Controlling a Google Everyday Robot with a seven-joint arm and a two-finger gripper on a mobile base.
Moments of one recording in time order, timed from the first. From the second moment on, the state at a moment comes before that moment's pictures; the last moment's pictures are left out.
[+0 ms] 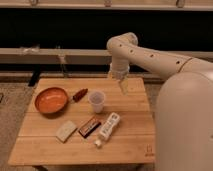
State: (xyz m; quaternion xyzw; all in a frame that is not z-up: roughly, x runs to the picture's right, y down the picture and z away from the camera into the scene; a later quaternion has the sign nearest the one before) arm 0.069 -0.019 0.783 -0.30 -0.12 -0.29 0.90
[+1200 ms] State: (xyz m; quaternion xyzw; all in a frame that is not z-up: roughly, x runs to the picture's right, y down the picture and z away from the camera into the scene) arm 0.023 0.037 0.756 -0.29 -0.19 -0.31 0.89
